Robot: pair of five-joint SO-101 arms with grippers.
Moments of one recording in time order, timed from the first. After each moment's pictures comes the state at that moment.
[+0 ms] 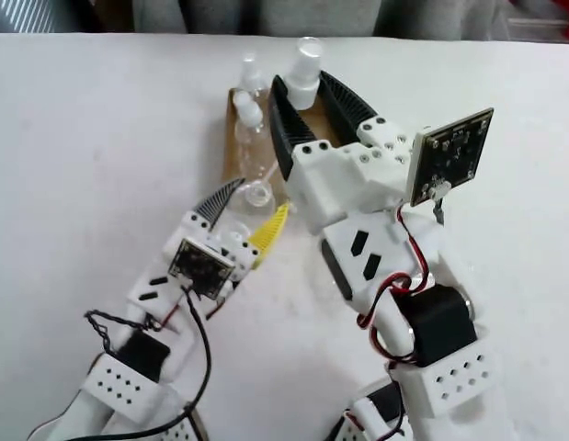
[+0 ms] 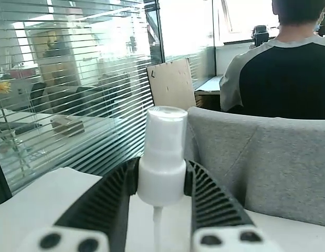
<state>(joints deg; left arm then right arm) 22.6 -75.6 89.2 -0.2 -10.0 -28.9 -52.4 22.6 33.1 -7.1</state>
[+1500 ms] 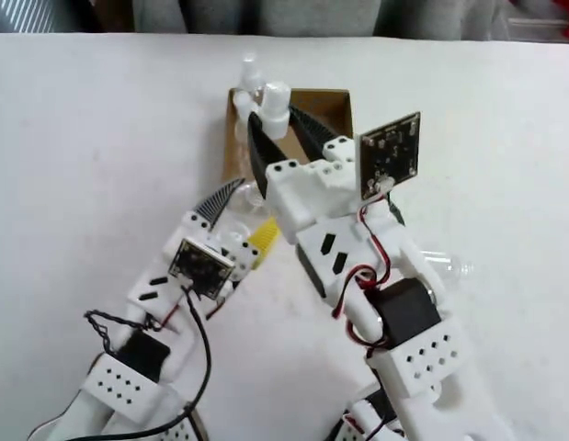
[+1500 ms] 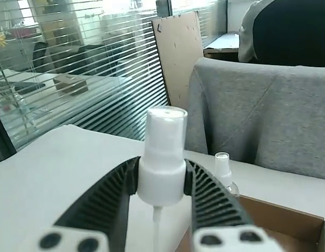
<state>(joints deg) 22.6 -75.6 89.2 -0.2 -10.0 -31.7 -52.4 36.2 28.3 -7.1</state>
